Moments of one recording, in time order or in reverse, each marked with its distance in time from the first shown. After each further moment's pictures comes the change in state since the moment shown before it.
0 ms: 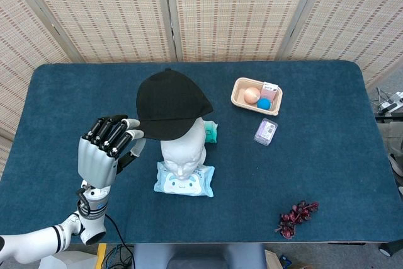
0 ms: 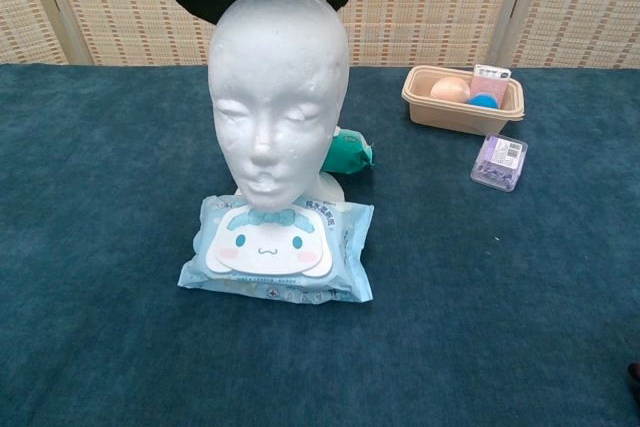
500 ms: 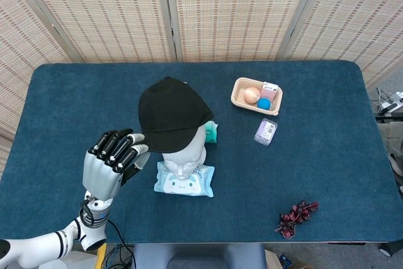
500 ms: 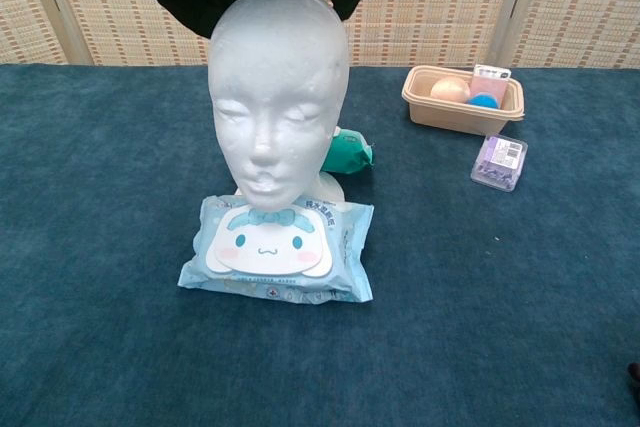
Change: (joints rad) left arm 0.030 -0.044 0.057 0.046 0.078 0.038 0.019; right arm -0.001 0.002 0.005 0.004 0.005 -0.002 0.010
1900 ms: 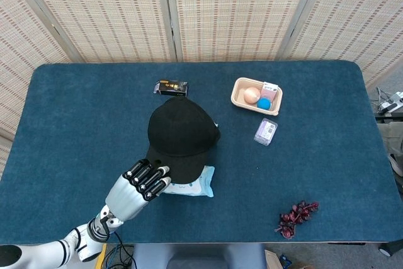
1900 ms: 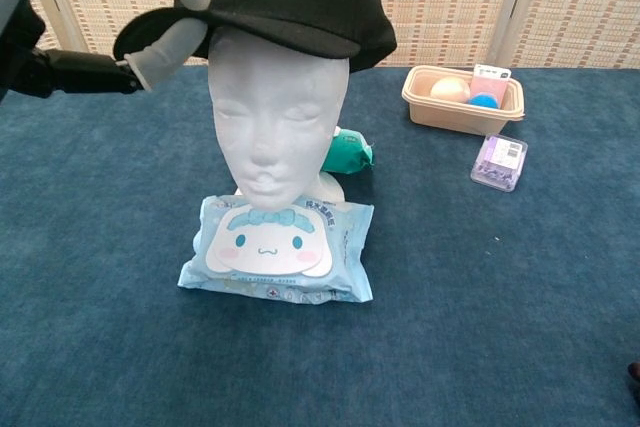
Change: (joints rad) left arm 0.038 -0.074 0.146 0.159 0.139 -0.033 -0.035; right arm -0.001 0.002 0.008 0.006 0.013 -0.011 0.008
